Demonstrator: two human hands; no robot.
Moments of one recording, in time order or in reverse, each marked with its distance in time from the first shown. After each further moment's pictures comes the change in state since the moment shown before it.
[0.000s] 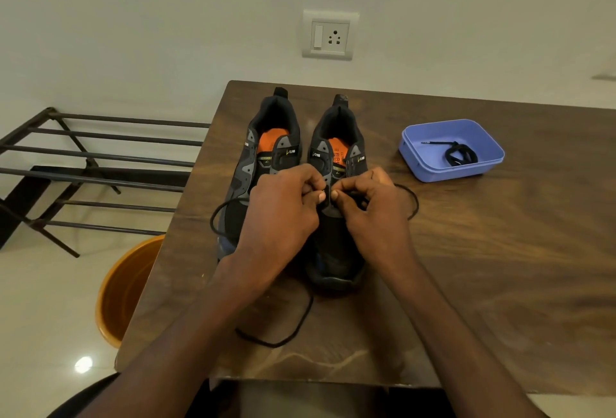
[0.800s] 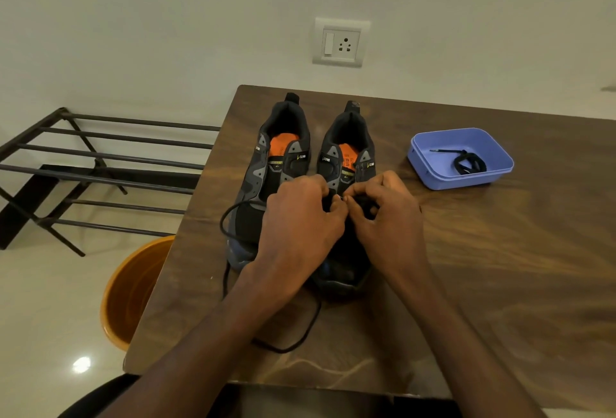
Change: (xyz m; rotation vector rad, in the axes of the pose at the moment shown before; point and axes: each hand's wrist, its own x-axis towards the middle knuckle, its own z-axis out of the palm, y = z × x) left_hand -0.006 0.016 0.003 0.095 0.016 -0.086; right_hand -0.002 0.001 -0.003 -0.169 0.041 -0.130
